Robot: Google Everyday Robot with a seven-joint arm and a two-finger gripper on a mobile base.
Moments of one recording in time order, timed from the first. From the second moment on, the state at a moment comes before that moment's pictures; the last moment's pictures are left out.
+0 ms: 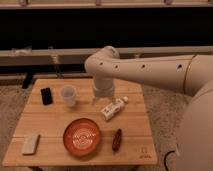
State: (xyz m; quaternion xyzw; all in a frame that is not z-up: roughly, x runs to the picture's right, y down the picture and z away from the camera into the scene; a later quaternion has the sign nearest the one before) arm -0.012 0.060 0.698 -0.23 0.22 0.66 0.68
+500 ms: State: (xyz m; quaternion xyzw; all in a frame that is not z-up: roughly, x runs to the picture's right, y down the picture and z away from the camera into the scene) arm -0.007 0.059 0.699 -0.23 0.22 0.65 0.69
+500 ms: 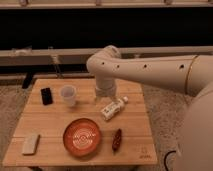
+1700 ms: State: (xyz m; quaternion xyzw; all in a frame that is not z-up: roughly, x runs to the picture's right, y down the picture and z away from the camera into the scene) arm -0.004 0.052 0.702 -0.23 0.22 0.65 0.69
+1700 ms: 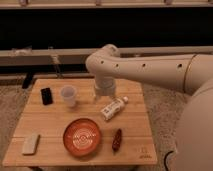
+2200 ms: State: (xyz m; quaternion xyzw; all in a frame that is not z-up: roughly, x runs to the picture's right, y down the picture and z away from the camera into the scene) arm -0.004 0.048 0.704 -0.23 0.21 0.64 0.70
